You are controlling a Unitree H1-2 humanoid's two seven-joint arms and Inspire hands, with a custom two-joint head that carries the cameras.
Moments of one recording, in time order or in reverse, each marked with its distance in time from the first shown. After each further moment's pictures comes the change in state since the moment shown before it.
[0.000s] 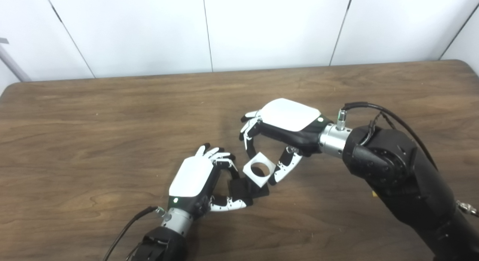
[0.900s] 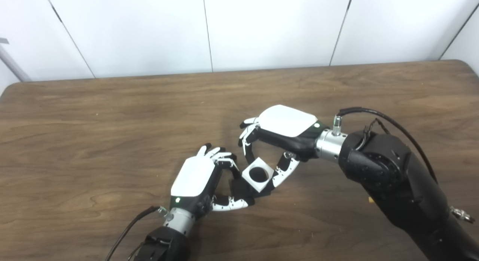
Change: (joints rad) left arm -0.004 -0.004 -0.013 -0.001 0.000 0.025 0.001; right arm 0.029 0.031 -0.014 0.028 -0.017 -0.035 0.001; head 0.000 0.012
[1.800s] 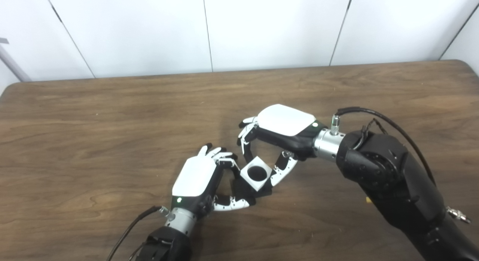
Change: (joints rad) left arm -0.001 -0.006 -0.007 -0.005 0.015 0.008 -0.002; right arm 0.000 0.021 -0.004 0.024 -0.013 -0.002 -0.003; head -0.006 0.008
